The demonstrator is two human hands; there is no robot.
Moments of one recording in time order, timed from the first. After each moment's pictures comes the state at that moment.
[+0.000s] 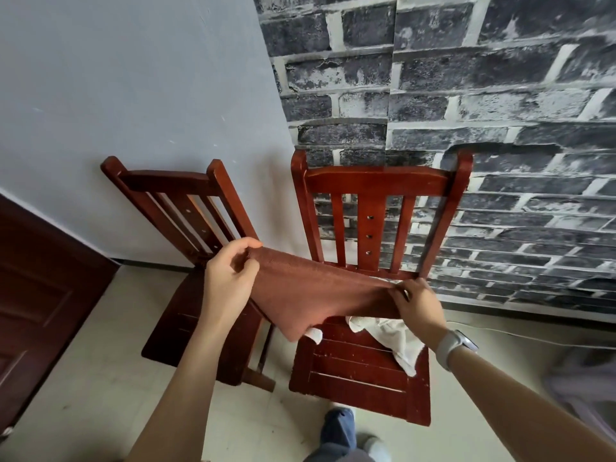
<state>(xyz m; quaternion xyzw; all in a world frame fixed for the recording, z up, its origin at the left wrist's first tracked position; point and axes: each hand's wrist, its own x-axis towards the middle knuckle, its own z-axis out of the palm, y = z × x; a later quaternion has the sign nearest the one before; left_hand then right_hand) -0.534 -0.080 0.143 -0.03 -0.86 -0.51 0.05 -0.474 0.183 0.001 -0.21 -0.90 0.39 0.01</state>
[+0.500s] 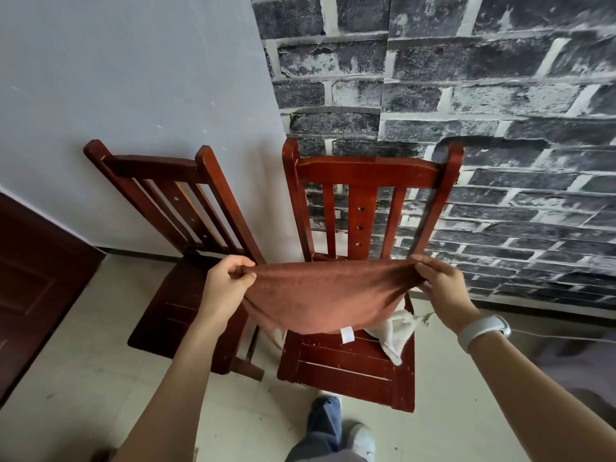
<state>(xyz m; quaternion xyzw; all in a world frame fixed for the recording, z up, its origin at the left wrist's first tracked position) -0.534 -0.087 0.102 0.07 -0.87 -0.49 -0.06 -0.467 0.223 0.035 -0.32 -0.62 0.71 0.04</state>
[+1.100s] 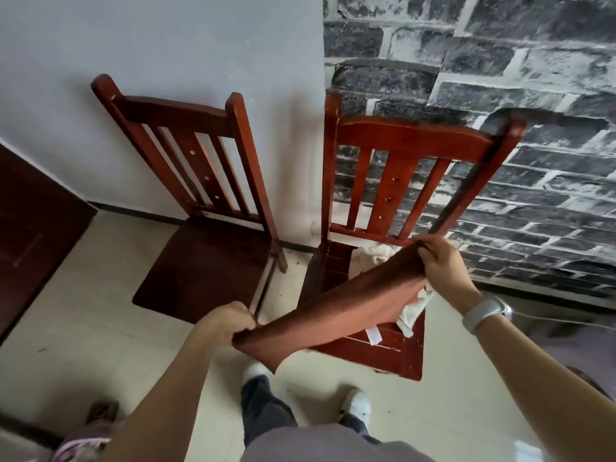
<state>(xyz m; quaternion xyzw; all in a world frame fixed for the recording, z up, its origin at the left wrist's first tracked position) -0.516 -0.202 -0.011 0.21 -0.79 -0.34 -0.47 -0.475 0.146 0.042 -0.22 -0.86 0.46 0.01</state>
